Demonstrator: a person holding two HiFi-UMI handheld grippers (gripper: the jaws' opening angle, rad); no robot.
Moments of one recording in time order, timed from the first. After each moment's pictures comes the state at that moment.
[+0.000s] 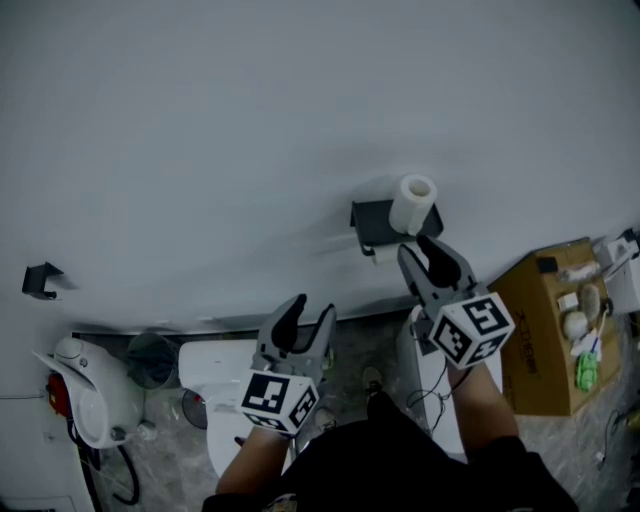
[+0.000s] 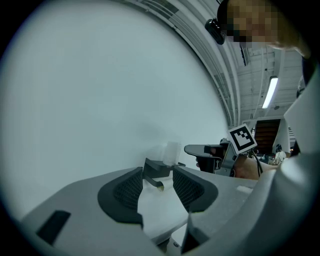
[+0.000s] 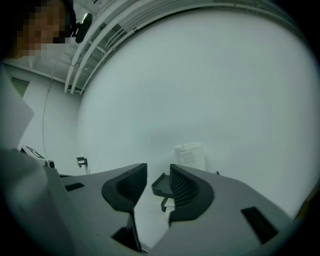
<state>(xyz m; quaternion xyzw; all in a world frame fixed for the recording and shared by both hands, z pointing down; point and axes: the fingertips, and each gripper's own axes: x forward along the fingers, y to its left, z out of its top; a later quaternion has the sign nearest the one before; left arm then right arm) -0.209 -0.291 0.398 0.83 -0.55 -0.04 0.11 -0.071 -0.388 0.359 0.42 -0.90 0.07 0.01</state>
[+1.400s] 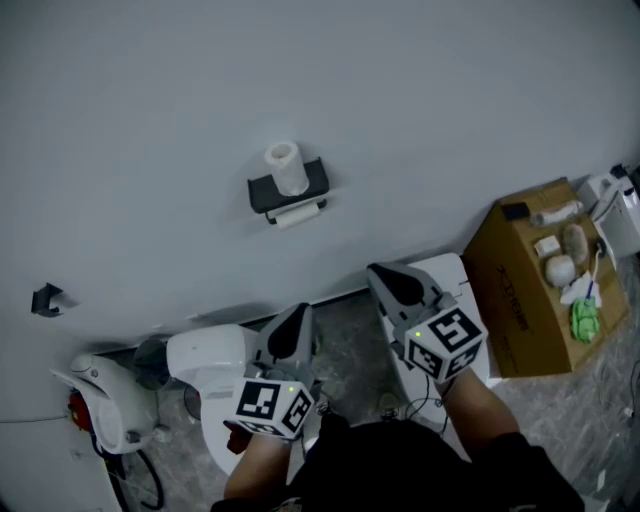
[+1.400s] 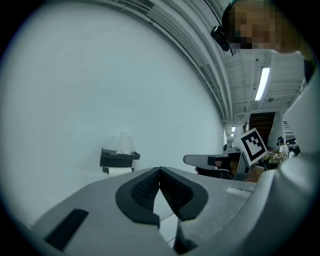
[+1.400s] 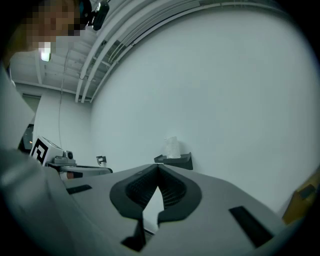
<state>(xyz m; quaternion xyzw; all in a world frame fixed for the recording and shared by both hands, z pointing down) 0.013 -0.197 0.390 0.84 -0.54 0.00 0.10 0.113 -0.251 0.384 0.37 -0.93 0.09 0.00</state>
